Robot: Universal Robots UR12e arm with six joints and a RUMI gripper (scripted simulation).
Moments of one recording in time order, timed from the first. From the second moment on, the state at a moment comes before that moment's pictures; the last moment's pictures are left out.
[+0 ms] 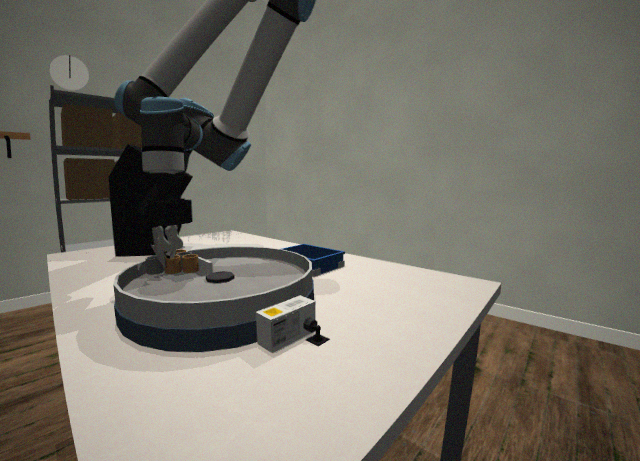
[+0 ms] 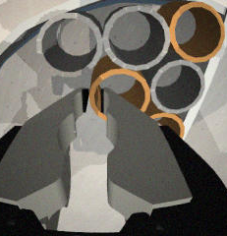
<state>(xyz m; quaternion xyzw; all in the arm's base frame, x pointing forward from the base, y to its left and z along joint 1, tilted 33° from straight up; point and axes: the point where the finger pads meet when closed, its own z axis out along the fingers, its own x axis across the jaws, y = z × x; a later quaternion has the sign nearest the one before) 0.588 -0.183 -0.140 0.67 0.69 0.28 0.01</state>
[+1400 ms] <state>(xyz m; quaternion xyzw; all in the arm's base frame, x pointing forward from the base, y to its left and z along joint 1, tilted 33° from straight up) 0.588 -0.183 -0.140 0.67 0.69 0.28 0.01</state>
